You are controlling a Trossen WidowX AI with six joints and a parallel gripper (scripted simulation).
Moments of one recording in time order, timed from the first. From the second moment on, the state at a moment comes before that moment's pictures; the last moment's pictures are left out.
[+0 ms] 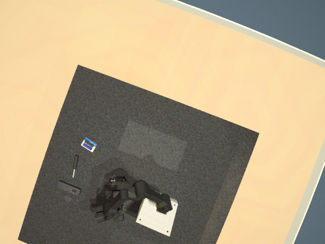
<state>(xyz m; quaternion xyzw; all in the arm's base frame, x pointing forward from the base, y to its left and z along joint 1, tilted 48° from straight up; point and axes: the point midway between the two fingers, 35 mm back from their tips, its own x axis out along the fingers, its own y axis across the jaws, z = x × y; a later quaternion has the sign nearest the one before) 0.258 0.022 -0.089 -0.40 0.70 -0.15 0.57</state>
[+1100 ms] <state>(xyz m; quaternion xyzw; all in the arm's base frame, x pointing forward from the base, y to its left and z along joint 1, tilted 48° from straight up) 0.240 0.073 -0.092 -0.40 0.71 -0.15 0.56</state>
